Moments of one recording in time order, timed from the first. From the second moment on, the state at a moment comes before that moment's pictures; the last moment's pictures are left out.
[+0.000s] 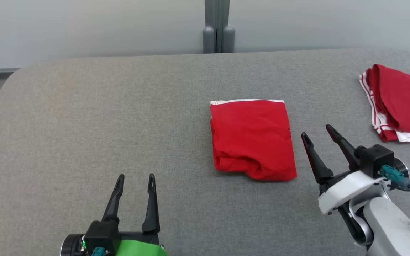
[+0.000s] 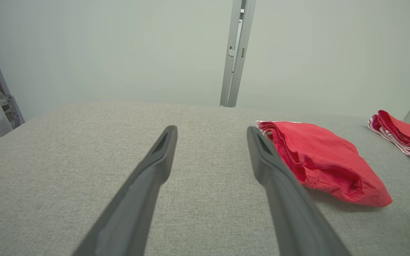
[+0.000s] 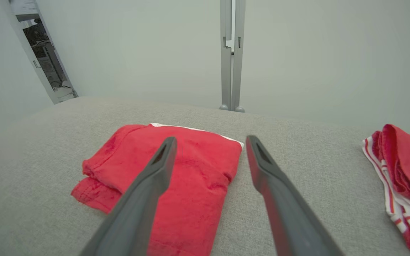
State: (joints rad) left arm 0.05 0.05 -0.31 0.04 -0.23 0.13 -0.26; right arm -0.28 -0.33 0.35 0.34 0.42 0.13 -0.26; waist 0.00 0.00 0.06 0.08
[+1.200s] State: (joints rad) left arm 0.21 0.05 -0.22 -0.03 -0.13 0.14 -0.26; right arm 0.08 -0.10 0.13 0.13 0.16 0.13 -0.26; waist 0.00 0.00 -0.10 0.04
